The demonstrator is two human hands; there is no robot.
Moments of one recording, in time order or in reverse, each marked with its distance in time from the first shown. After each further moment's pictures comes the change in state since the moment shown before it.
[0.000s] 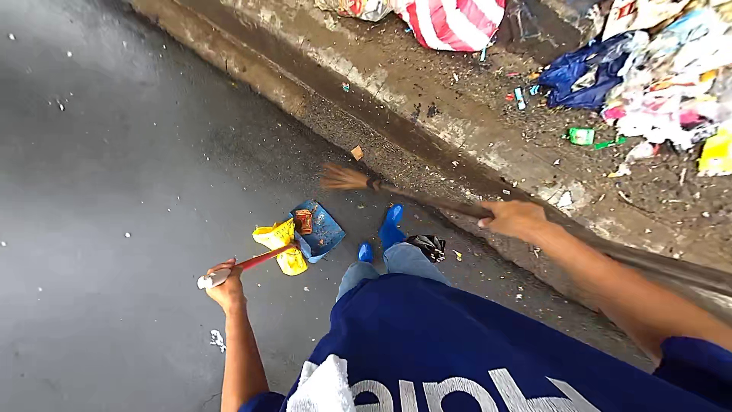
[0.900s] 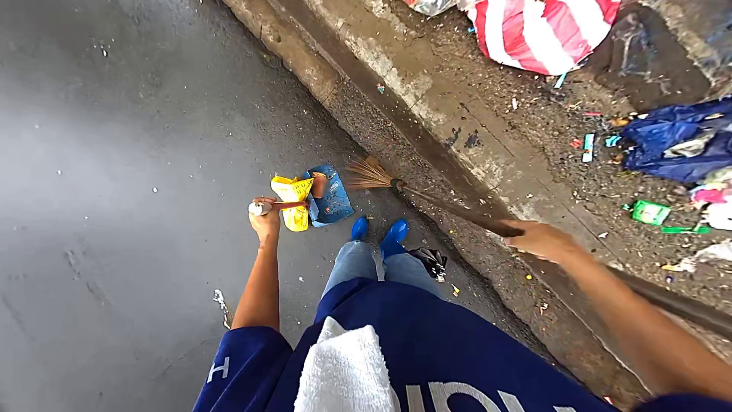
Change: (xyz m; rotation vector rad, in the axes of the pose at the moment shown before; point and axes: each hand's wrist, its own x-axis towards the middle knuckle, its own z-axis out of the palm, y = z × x) left_hand 0.099 0.073 0.252 0.235 -0.090 -0.012; right_hand 0.222 0.069 -0.117 0.123 -0.220 -0.028
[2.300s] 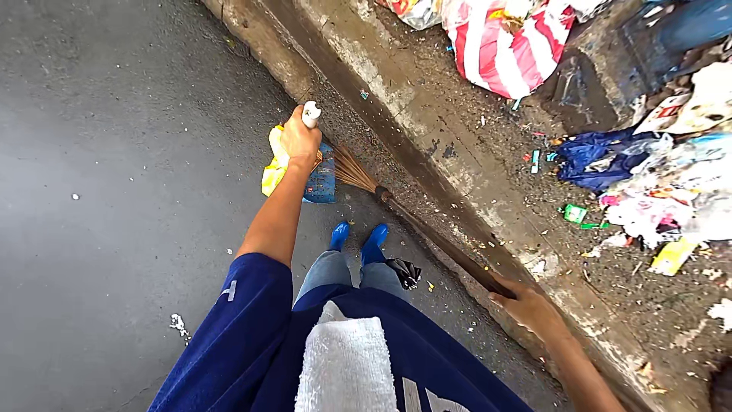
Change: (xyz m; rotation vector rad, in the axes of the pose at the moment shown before) left_hand 0.146 0.154 0.117 0.429 -0.367 0.062; right_hand -0.135 -0.085 0.062 0.145 0.042 0.312
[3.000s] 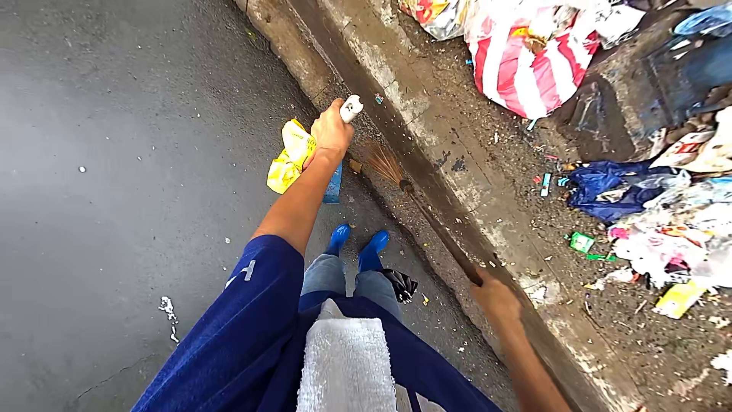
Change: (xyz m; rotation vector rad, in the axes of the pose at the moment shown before) left_hand -0.008 0.034 0.021 0.043 -0.068 0.080; right_hand 0.052 -0.051 0.022 -0.163 0.130 0.030
